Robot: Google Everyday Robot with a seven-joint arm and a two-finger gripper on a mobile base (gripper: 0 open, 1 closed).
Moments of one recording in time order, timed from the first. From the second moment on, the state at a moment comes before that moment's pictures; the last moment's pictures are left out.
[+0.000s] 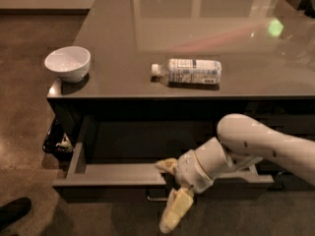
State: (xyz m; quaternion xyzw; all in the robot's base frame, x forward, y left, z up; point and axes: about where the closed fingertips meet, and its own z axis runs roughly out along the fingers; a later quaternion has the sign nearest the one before) arm 0.361 -0.010 0.672 -0.61 0.66 0.40 0.20
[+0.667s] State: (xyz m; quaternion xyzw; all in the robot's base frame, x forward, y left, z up) arm 0.309 -0.016 0.673 -0.59 0.67 0.41 0.19
